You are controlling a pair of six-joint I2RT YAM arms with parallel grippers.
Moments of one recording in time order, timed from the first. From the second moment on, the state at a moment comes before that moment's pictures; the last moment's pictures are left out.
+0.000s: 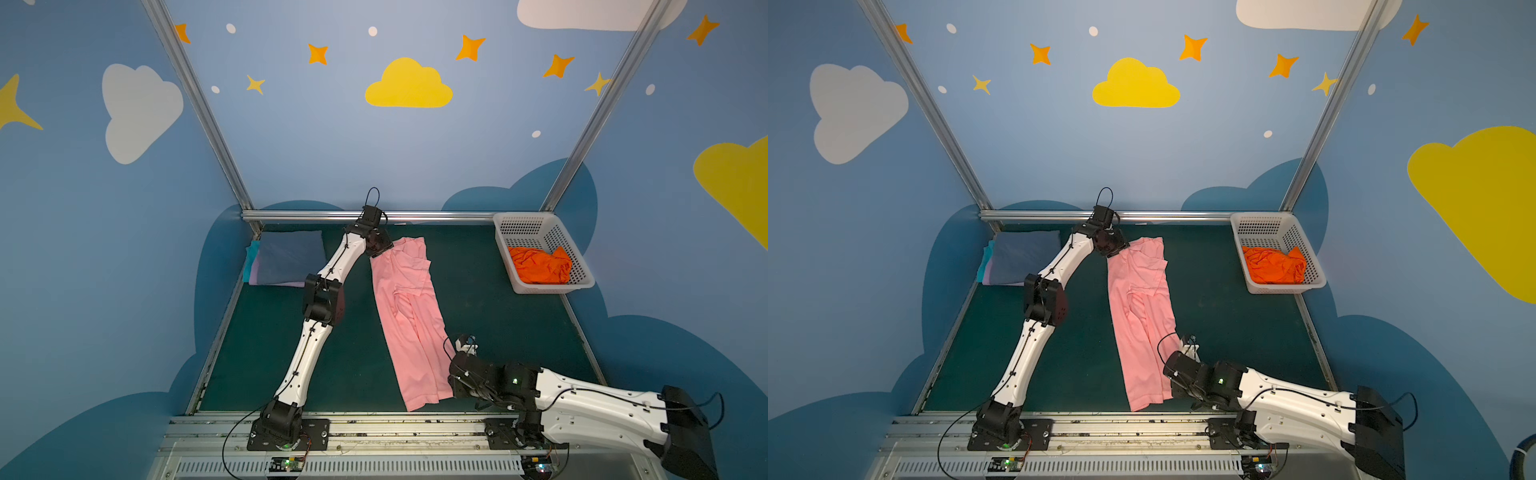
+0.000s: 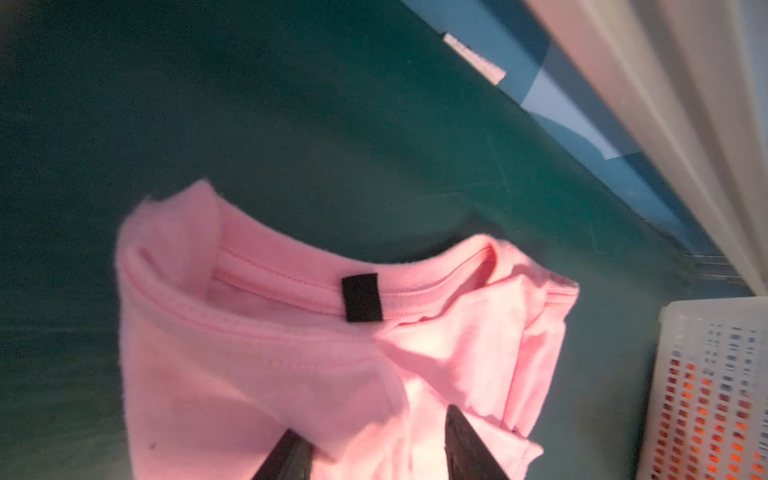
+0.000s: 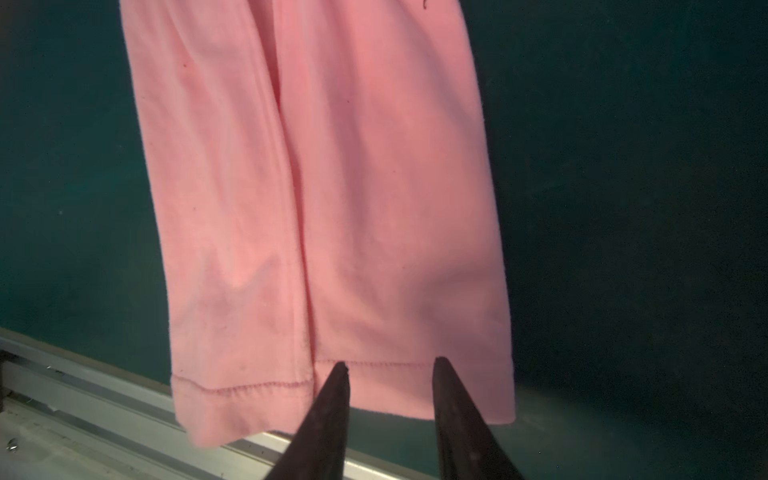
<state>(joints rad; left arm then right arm) -0.32 2.78 2.71 -0.85 0.24 -0.75 1.20 0.97 0.50 -0.69 0.23 1.03</state>
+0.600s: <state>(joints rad) -0.45 2.15 2.02 -0.81 0.17 -0.74 1.03 1.12 0.54 -0.76 0.25 1.03</state>
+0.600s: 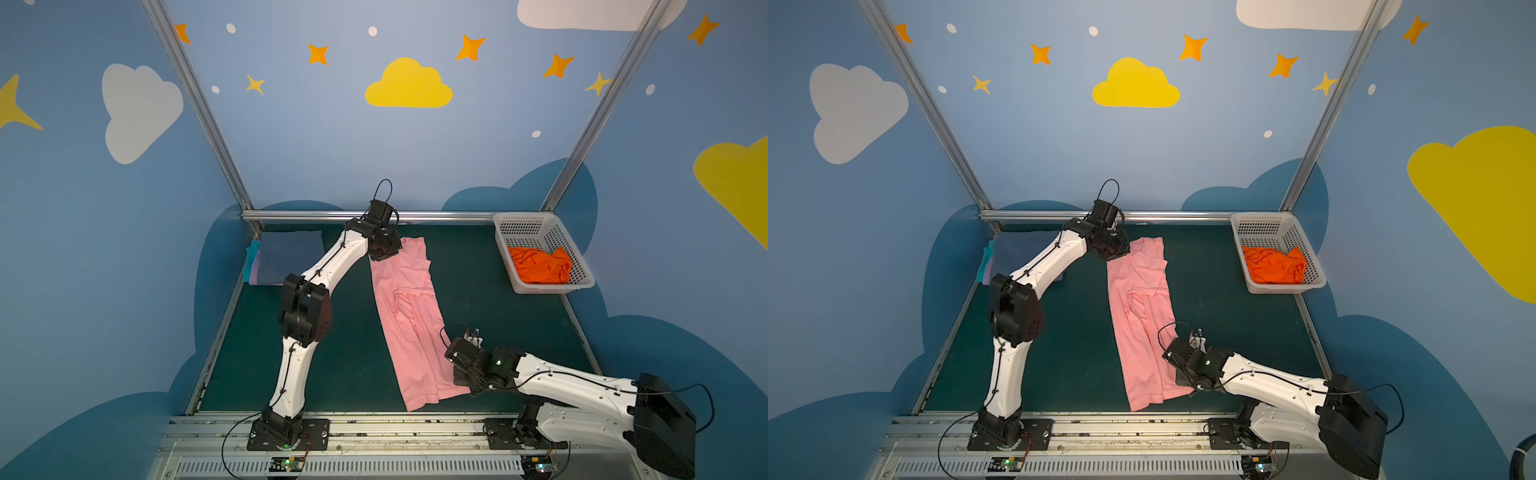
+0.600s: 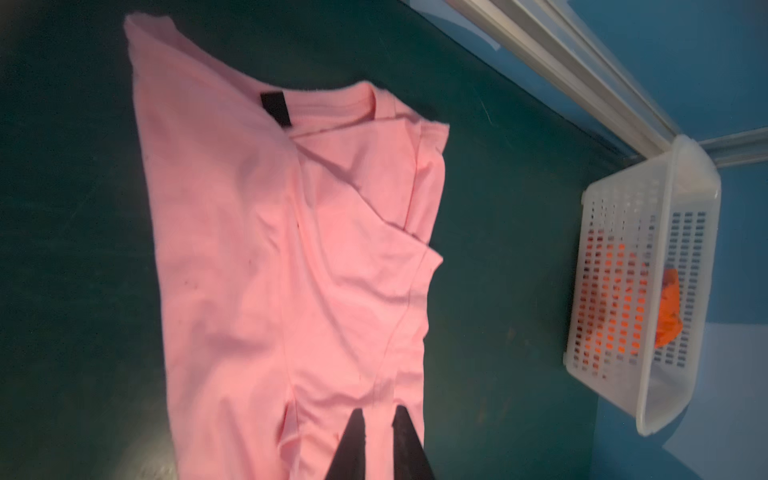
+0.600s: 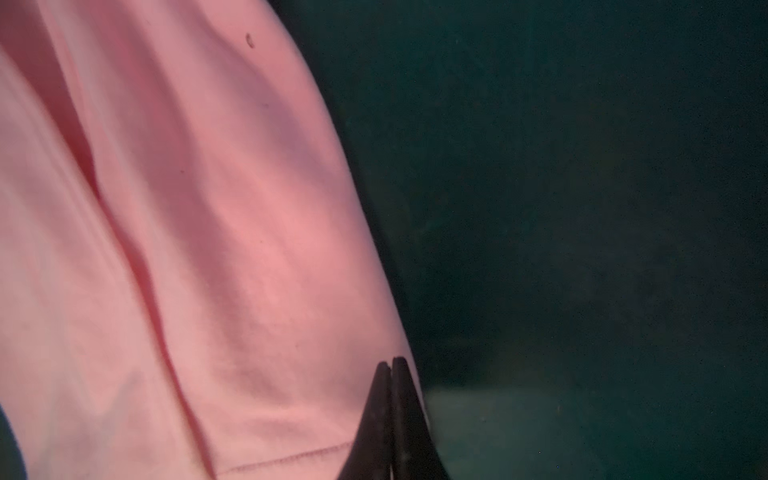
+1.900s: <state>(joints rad) -0.41 2.65 2.48 -0.91 0.19 -0.73 1.01 1.36 0.91 -0.83 -0.06 0.86</state>
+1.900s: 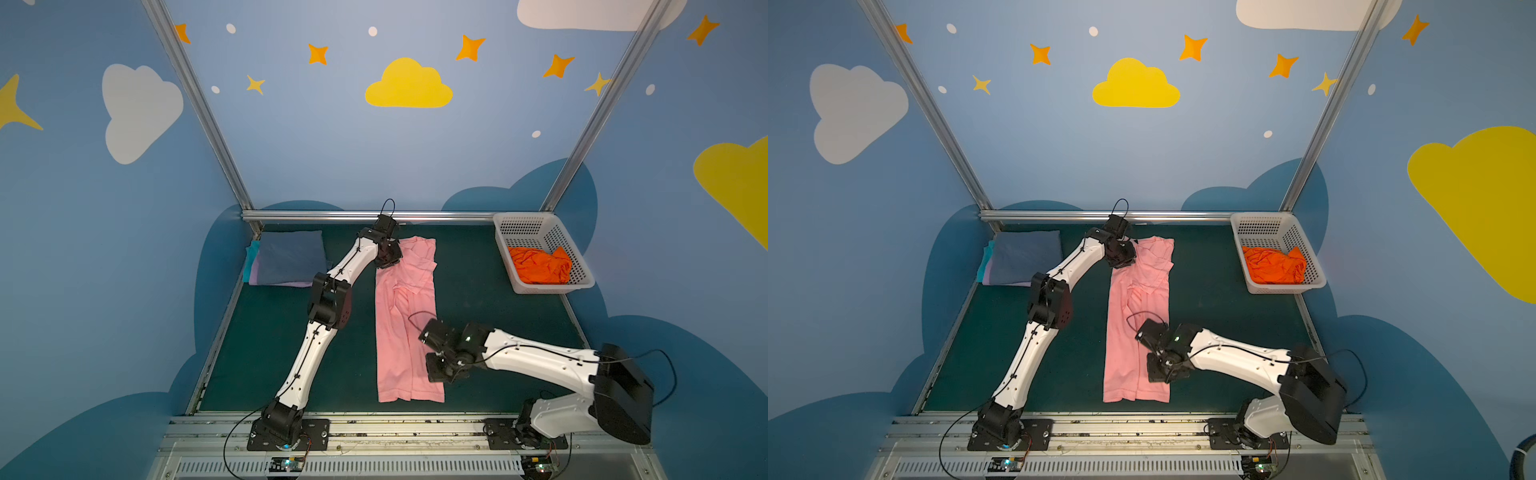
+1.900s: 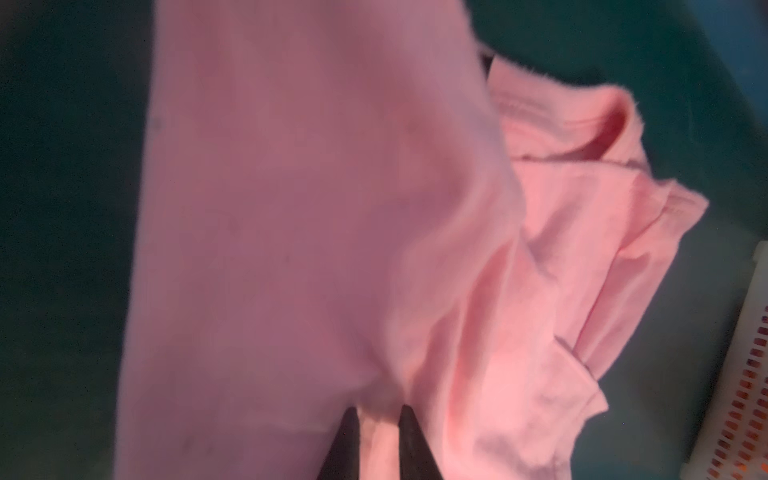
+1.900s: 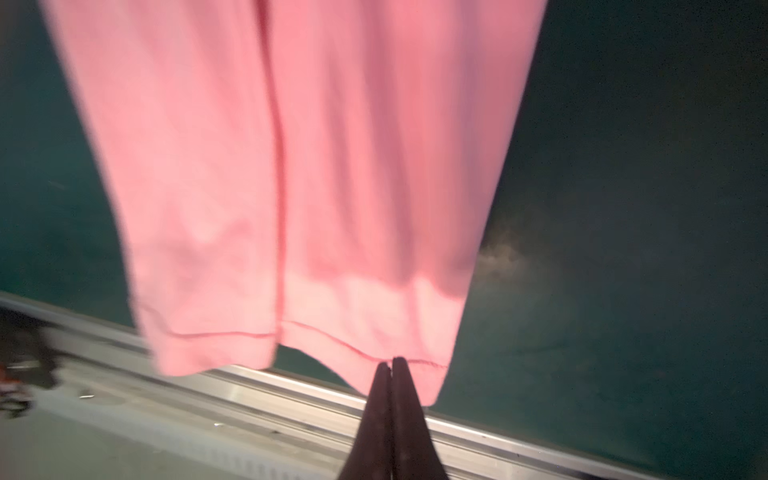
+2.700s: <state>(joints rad) -0.35 1.82 1.31 -0.72 0.16 -0.82 0.70 2.11 1.62 -0.59 -0.24 0.60</state>
